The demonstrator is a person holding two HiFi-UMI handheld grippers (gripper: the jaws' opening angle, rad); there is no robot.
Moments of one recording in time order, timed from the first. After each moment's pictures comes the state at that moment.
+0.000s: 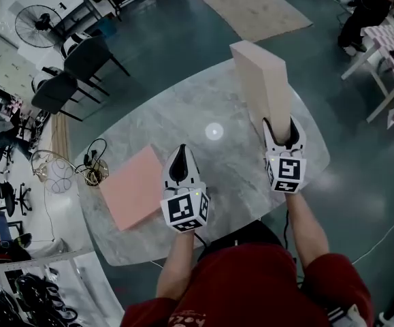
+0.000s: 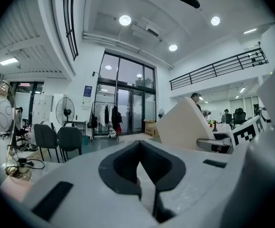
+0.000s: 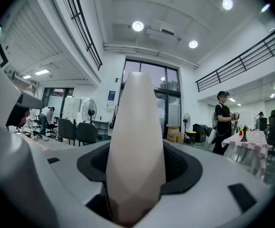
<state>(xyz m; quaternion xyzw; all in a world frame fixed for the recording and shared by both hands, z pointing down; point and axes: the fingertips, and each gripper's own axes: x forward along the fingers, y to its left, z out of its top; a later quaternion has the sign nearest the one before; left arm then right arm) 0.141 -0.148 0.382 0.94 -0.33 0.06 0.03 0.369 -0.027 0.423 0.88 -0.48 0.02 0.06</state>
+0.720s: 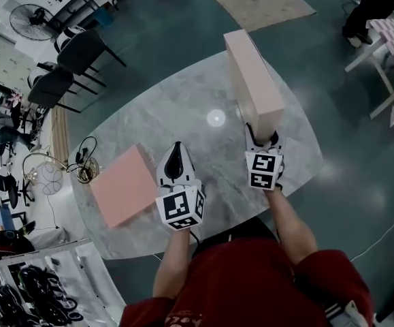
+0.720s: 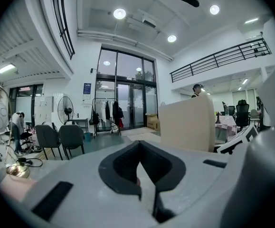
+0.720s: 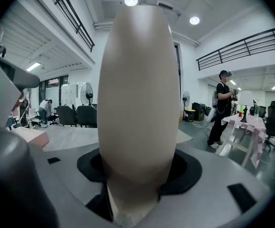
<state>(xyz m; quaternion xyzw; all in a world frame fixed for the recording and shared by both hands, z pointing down) 0.206 -0.135 0.403 0.93 -0.35 0.10 0.02 0.404 -0.043 0.513 0.86 -0.47 0.15 0.10</state>
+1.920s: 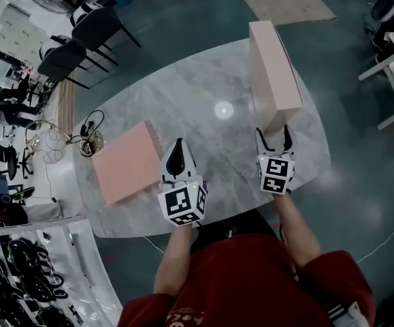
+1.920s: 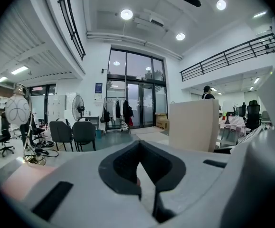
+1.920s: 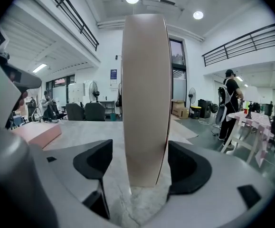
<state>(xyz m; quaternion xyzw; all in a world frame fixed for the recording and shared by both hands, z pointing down) 0.151 -0.118 0.422 0.91 -0.41 0.10 0.04 0.373 -0.009 0.541 0.84 -0.50 0.17 0.11</state>
